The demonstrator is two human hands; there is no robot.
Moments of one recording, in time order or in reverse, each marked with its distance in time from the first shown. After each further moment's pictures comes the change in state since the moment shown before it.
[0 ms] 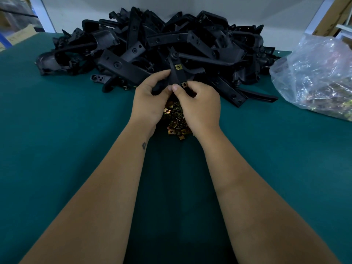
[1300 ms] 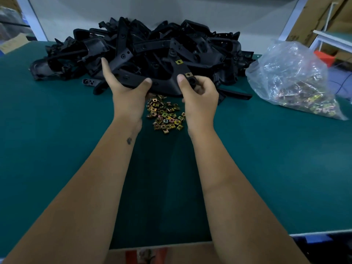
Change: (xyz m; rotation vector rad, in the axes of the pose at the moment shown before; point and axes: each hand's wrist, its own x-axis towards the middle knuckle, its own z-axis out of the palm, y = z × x) left_hand -0.021 0.028 0.000 -0.174 0.203 -0.015; right_hand -0.014 -0.009 -0.031 0.503 0.226 0.237
